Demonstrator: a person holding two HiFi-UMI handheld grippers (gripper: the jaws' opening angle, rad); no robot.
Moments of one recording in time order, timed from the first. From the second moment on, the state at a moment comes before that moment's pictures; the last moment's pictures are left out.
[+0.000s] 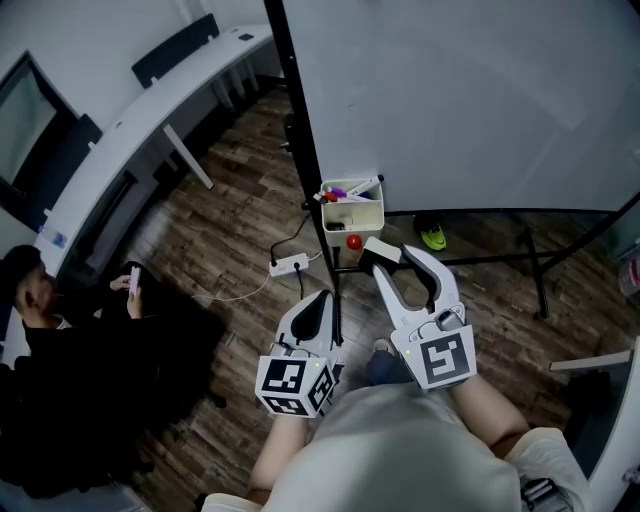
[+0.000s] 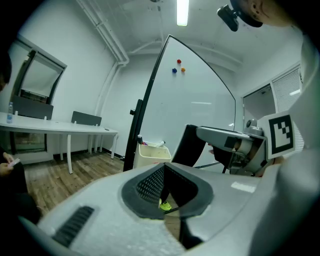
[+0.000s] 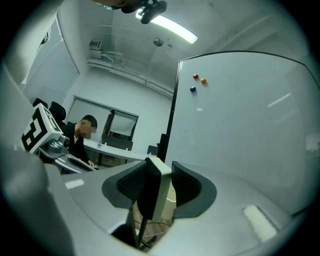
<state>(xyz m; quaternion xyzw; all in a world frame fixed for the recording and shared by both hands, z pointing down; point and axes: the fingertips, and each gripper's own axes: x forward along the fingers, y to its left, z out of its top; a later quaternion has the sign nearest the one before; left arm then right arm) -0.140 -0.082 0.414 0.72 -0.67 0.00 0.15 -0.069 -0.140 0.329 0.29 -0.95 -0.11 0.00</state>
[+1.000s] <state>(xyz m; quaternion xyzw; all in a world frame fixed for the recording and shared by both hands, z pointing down) -0.107 -0.031 0.408 0.73 -0.66 -0.01 0.15 -0.035 -0.074 0.333 0.31 -0.95 -0.09 0.00</state>
